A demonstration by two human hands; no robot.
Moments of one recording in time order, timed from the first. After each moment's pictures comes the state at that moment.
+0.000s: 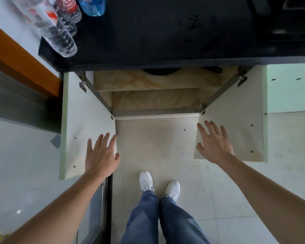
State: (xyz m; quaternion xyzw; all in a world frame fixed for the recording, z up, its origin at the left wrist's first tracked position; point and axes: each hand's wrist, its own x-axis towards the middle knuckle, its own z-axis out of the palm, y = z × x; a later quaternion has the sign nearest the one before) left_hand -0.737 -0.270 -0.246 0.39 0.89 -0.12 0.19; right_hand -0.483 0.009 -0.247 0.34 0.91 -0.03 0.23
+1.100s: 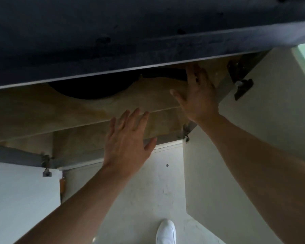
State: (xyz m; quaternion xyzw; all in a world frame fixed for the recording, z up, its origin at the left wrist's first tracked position) left_hand -0.715 0.093 -0.409 0.56 0.83 0.02 0.04; right_hand -0.599 0.291 -0.409 0.45 0.88 -0.07 -0.17
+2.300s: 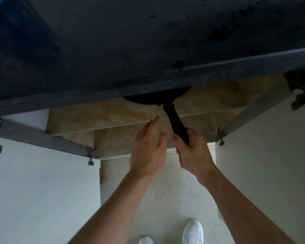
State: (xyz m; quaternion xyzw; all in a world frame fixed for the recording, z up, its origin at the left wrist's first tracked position) left_hand -0.746 0.056 -0.394 0.34 0.85 0.31 0.26; right_hand -0.641 0.135 -0.404 0.43 0.65 -0.60 -0.17
